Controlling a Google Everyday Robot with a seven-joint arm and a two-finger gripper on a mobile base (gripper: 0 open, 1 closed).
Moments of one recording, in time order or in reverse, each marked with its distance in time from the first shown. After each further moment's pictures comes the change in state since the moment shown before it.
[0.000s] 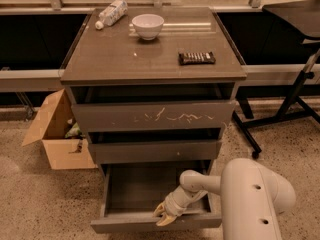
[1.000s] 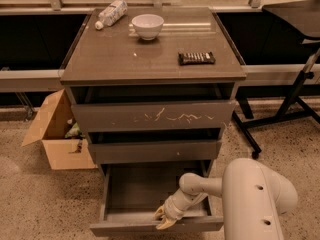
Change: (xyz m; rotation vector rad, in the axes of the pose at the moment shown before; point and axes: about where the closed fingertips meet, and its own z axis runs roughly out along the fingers) arm -0.011 0.016 0.010 -0.022 -0.010 0.001
